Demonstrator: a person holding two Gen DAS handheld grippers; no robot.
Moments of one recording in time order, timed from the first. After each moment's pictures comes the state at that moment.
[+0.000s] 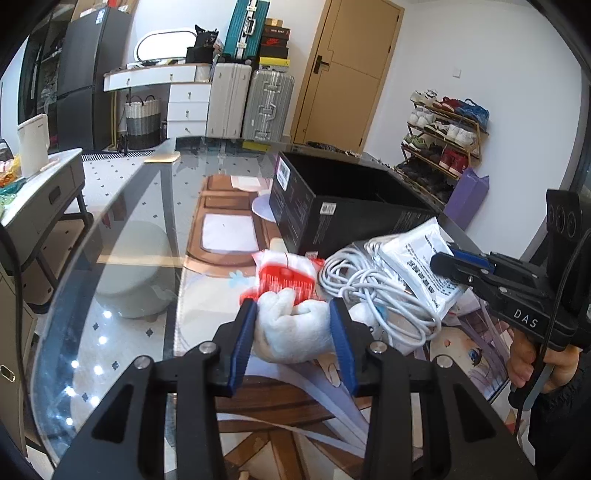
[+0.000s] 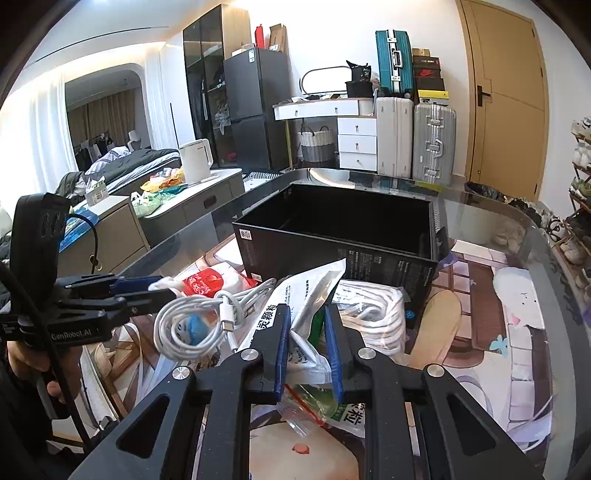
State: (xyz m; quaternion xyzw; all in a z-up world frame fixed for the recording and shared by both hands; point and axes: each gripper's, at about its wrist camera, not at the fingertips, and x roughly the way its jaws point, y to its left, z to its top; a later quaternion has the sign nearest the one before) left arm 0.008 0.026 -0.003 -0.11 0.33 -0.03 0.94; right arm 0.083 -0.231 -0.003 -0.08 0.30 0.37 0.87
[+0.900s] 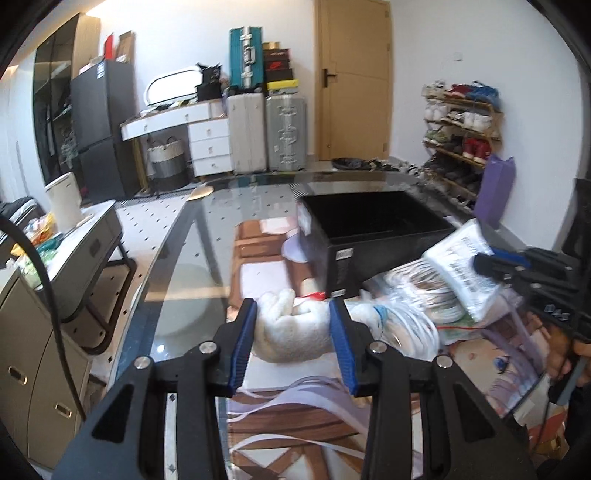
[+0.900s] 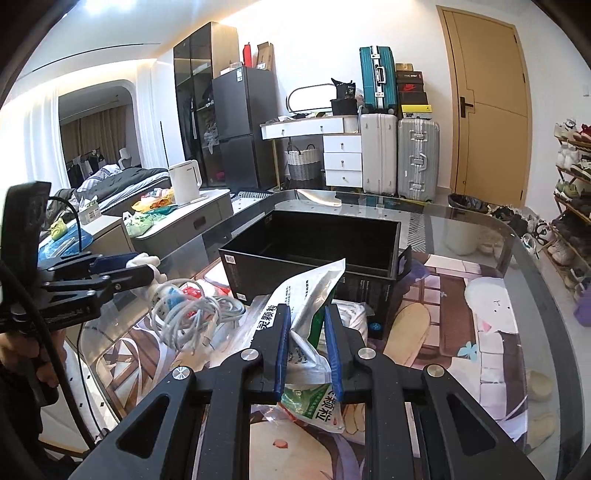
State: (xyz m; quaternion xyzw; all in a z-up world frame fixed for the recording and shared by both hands) left arm 0.011 0.018 0.030 -0.01 0.32 0.05 0.95; right arm 0.077 -0.259 0.017 -0.06 0.27 0.35 0.89
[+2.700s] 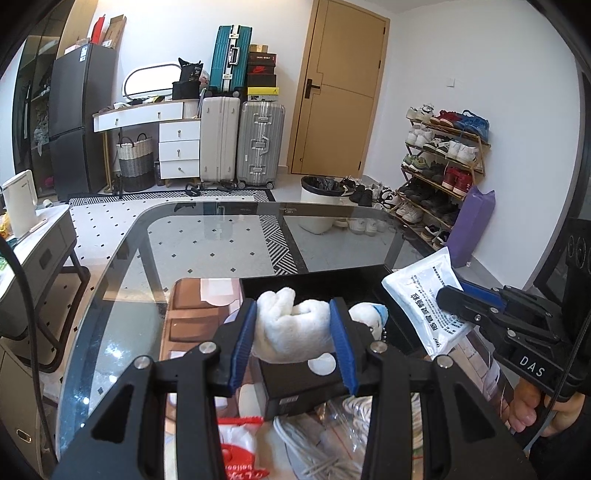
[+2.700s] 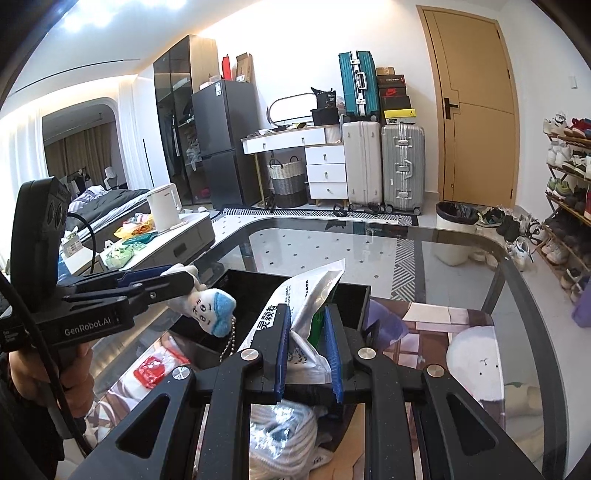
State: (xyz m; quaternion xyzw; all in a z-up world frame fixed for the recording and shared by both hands) left arm 0.123 0.006 0.059 -0.07 0.29 -0.02 0.95; right arm 0.163 -0.248 0.057 -0.03 0.27 0.33 0.91
